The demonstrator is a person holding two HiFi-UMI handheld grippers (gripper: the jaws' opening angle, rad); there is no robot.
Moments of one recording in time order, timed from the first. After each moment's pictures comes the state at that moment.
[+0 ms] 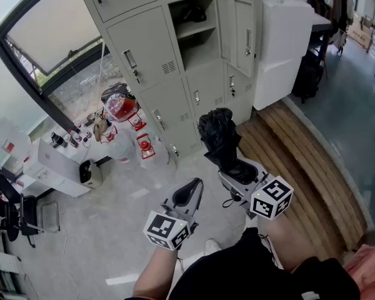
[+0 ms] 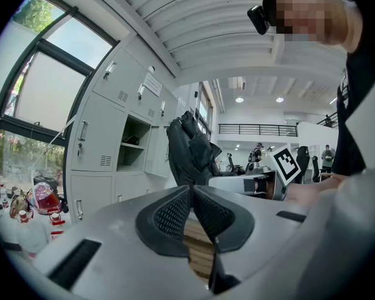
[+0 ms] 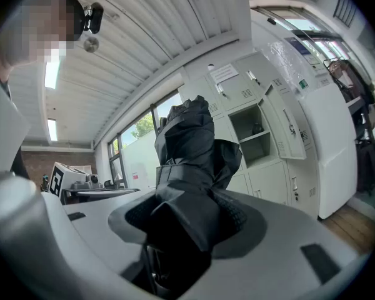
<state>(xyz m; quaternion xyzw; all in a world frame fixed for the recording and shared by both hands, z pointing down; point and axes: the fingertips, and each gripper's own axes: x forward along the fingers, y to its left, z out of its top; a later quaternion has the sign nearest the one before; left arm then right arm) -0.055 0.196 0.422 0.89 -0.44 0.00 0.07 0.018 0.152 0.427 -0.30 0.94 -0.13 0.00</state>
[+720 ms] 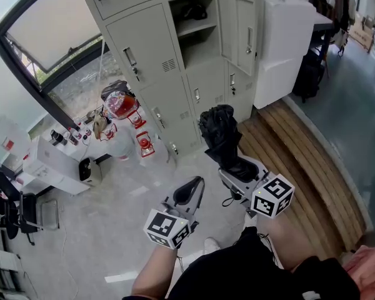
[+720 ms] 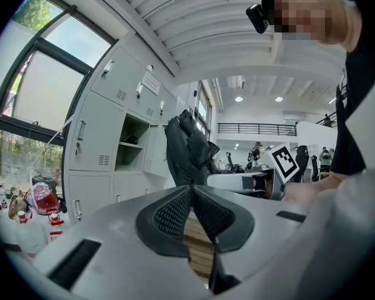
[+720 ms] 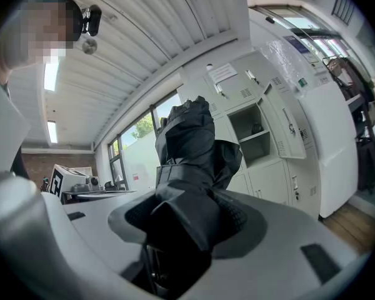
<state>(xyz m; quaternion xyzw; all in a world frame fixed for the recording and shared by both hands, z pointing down) -0.050 0.193 0.427 0.90 -0.44 0.00 0.07 0.019 0.149 0.428 -0.30 0.94 -0.14 0.01</state>
